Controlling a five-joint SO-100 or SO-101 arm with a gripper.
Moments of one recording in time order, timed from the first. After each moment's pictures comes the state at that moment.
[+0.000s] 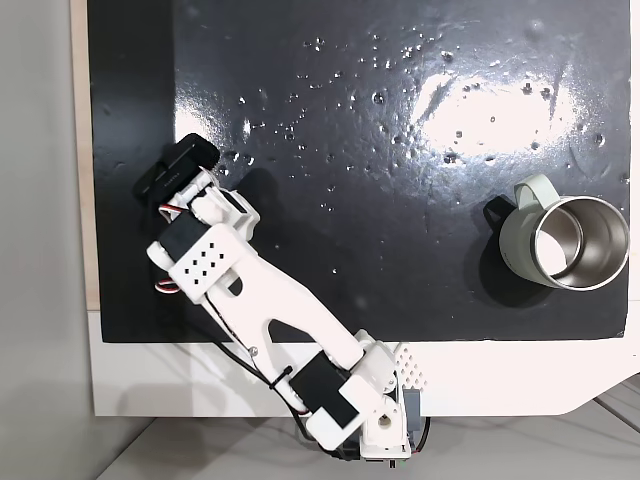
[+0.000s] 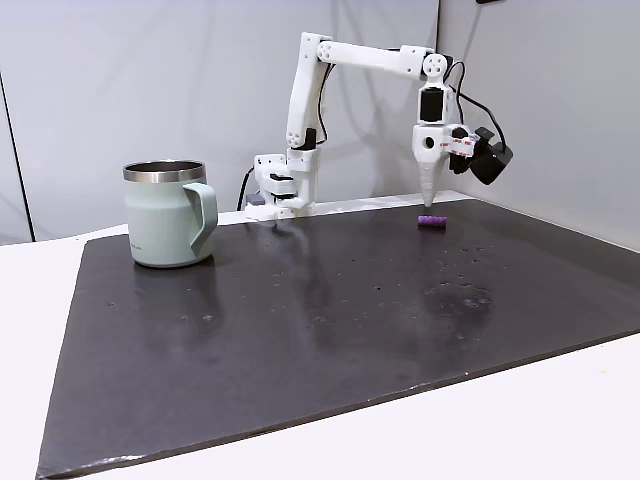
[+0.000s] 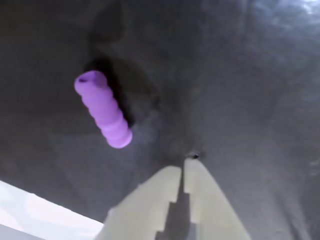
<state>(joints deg) -47.3 83.2 88.8 78.8 -86.7</state>
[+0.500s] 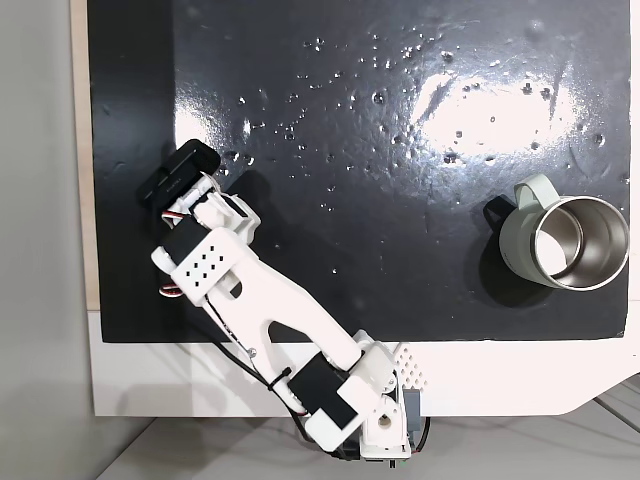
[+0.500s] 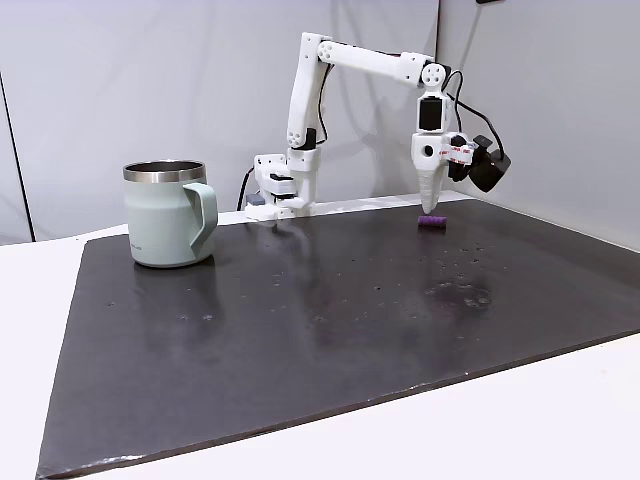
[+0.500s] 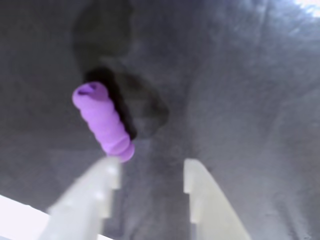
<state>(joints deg) -48.6 83.2 92.4 75.1 -86.5</state>
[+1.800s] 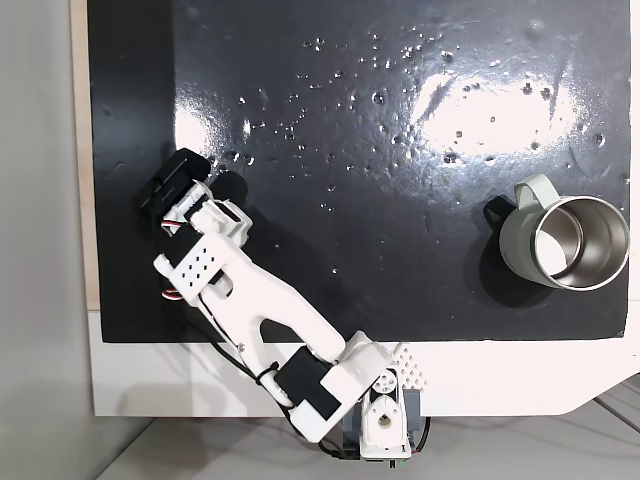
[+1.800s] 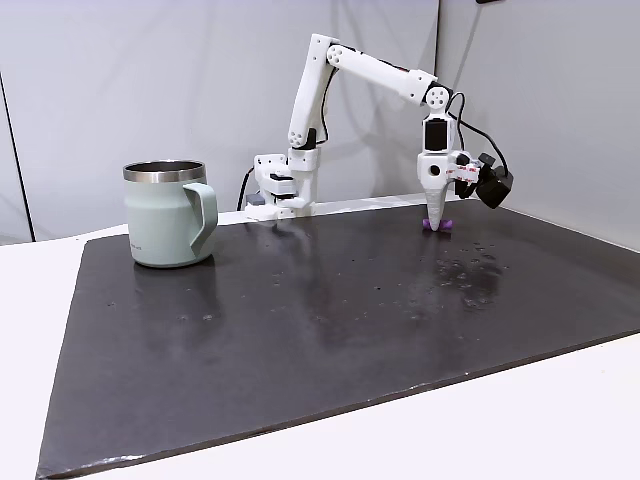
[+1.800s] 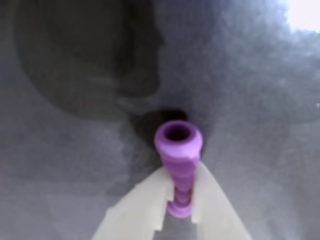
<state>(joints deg) -51.1 77.9 95.7 63.8 -86.6</state>
